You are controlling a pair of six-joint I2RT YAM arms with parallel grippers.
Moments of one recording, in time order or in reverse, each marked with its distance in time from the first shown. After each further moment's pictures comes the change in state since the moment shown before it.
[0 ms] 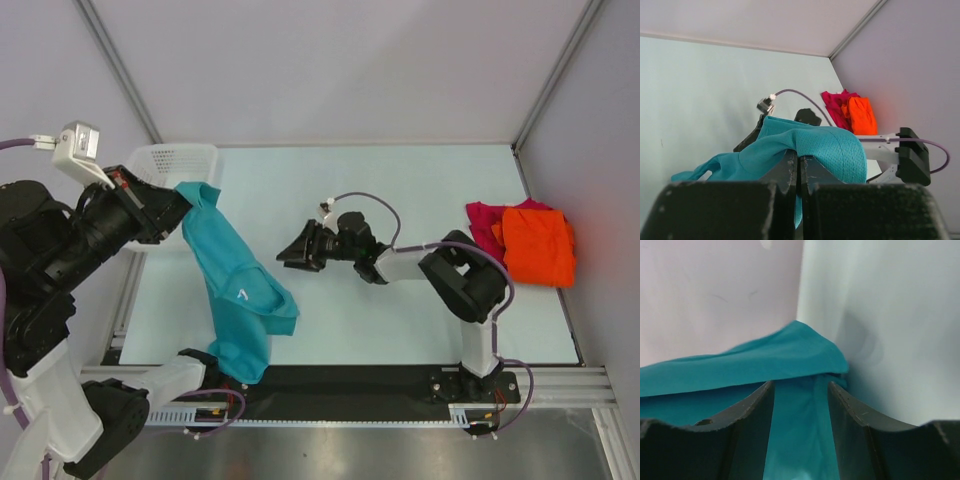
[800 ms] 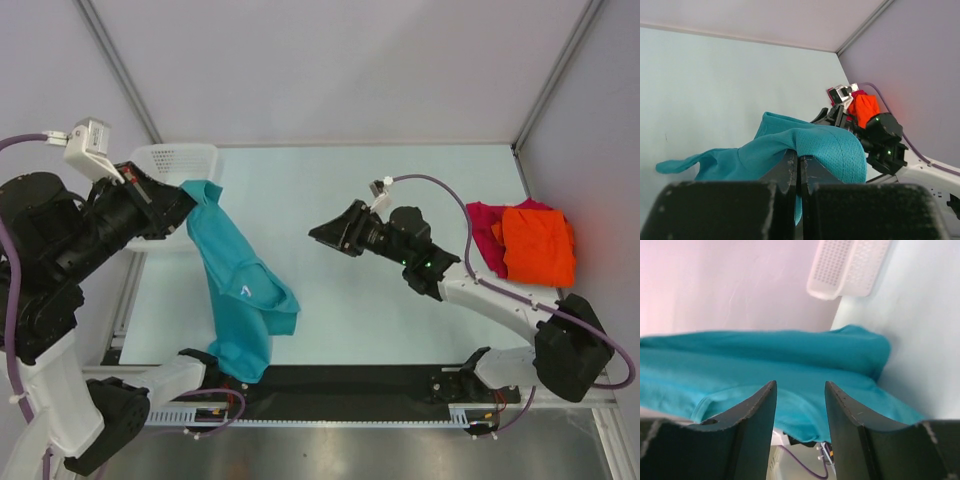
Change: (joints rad) left arm 0.000 0.008 -0.038 0.008 -0.017 0.005; right arm 0.039 -0.626 -0.149 -0.324 0.291 -0.122
